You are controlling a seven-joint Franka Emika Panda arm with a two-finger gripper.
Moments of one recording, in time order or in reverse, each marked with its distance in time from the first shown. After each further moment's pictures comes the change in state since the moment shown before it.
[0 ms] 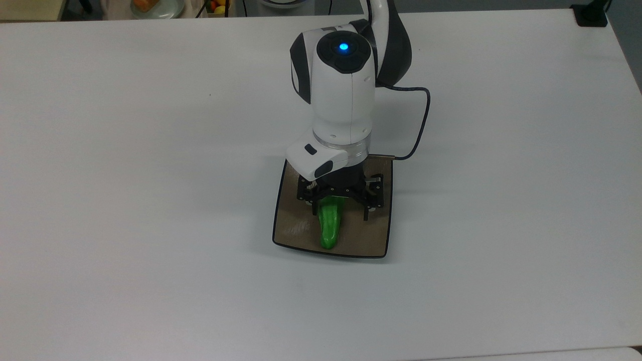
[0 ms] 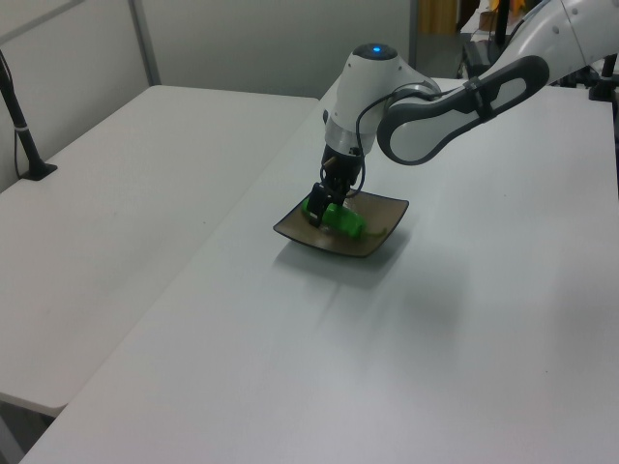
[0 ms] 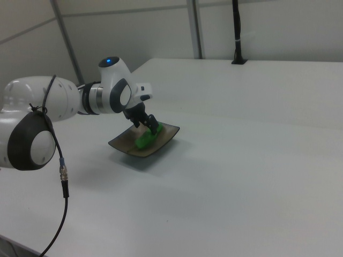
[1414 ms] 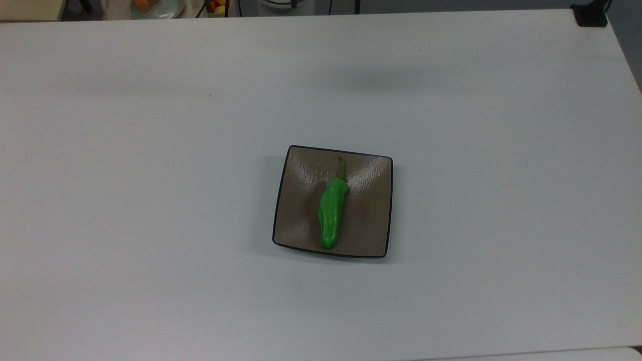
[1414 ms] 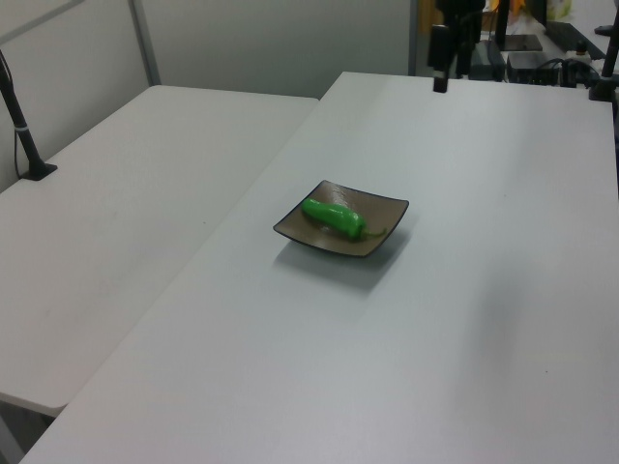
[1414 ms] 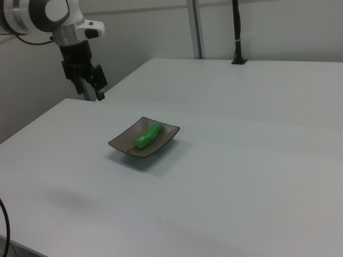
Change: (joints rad) arm 0.008 -0.619 -0.039 -0.104 0.143 -0.788 -0.082
